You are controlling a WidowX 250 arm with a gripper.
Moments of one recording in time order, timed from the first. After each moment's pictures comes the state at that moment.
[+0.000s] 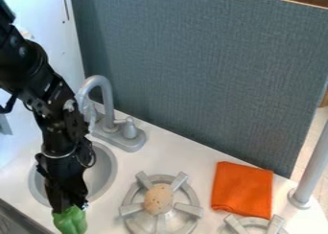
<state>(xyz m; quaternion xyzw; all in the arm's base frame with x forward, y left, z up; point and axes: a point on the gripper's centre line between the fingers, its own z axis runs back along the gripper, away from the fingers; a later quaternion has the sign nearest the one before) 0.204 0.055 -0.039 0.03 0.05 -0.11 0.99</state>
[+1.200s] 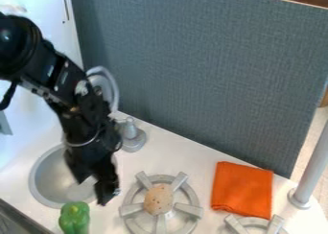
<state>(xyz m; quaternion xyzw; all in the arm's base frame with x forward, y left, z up) 0.227 -0.002 0.015 0.01 -0.08 -0.15 0.98</state>
